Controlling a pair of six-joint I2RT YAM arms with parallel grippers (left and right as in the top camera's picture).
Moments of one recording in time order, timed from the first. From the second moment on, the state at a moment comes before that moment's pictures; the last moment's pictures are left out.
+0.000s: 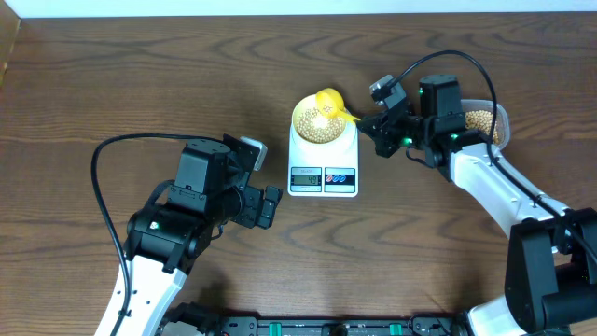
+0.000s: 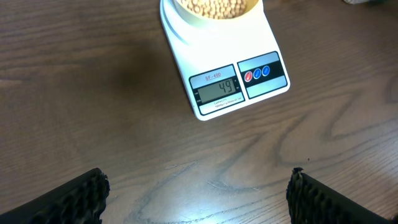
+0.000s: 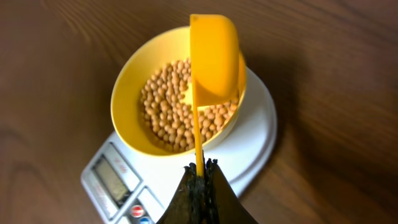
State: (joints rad) left arm -0.32 1.01 0.93 -0.86 0.20 -0.01; right arm 0.24 1.70 1.02 -0.11 -0.60 -0.15
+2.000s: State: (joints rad) left arm -0.32 1.01 0.93 -0.86 0.20 -0.01; right arm 0.30 1.65 1.02 -0.35 -0.61 -0.23
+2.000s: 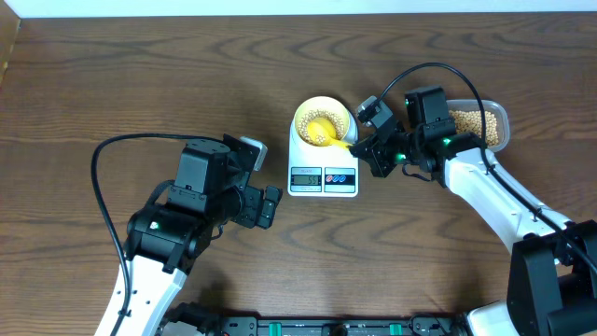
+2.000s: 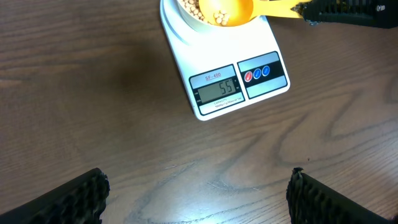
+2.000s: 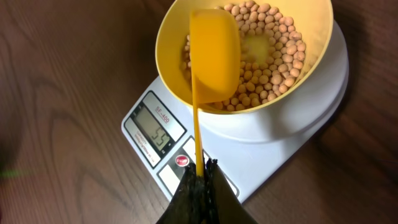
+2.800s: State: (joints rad) left arm -0.32 1.01 0.93 -0.86 0.20 -0.01; right arm 0.29 1.58 1.02 -0.29 -0.57 -0.21
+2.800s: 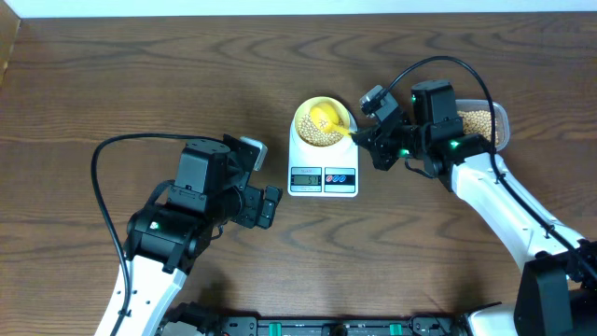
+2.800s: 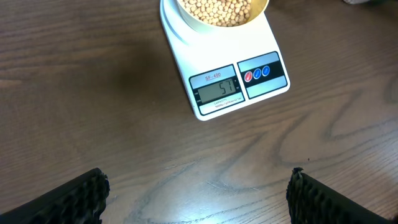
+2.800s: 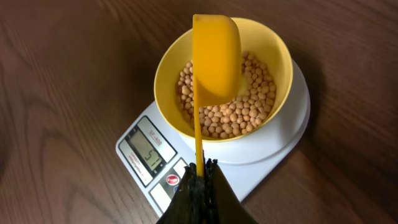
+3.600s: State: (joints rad) left arm -0.32 1.01 0.93 -0.86 0.20 -0.01; right arm 0.29 1.58 1.02 -0.23 -0.57 -0.08
